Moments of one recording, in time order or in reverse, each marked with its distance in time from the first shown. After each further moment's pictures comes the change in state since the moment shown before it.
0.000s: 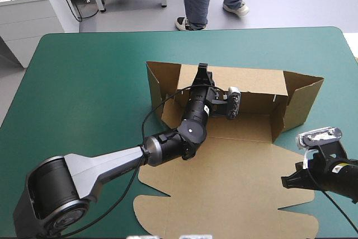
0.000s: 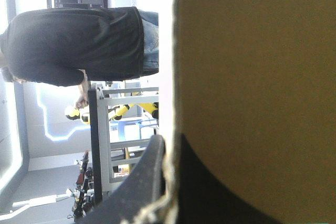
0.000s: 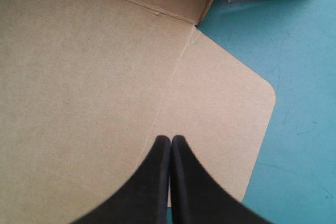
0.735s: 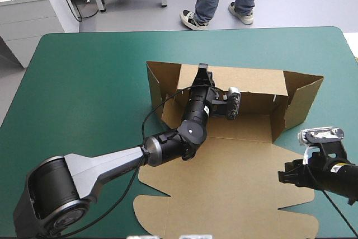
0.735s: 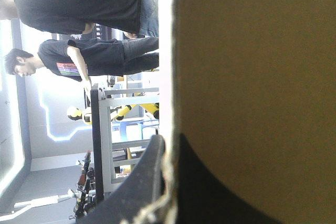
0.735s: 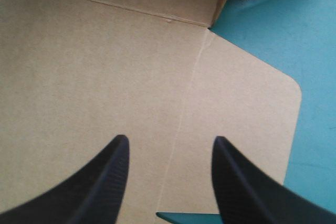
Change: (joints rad) left arm 0.000 0.000 0.003 0.013 0.001 -0.011; right arm 0.000 0.000 0.003 0.059 0.000 0.101
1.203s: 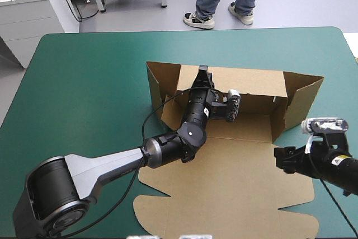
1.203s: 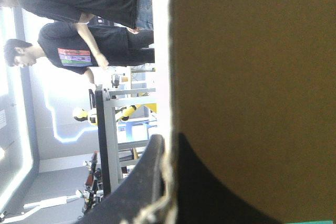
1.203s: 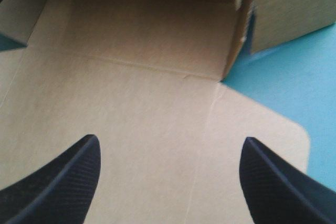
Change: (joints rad) left arm -0.006 0.000 0.026 0.018 0.013 0.003; right arm 0.000 0.011 -0.044 0.077 -0.096 0.053
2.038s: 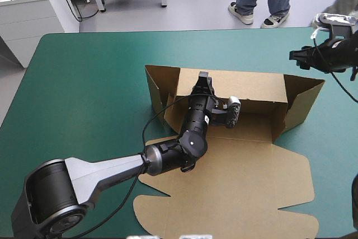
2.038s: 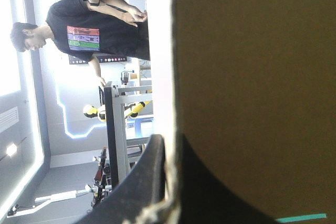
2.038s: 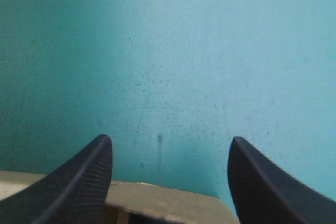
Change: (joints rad) left arm -0.034 -0.012 0.056 0.039 0.061 -0.051; right arm 0.000 0.855 -0.879 -0.261 0.017 0.202
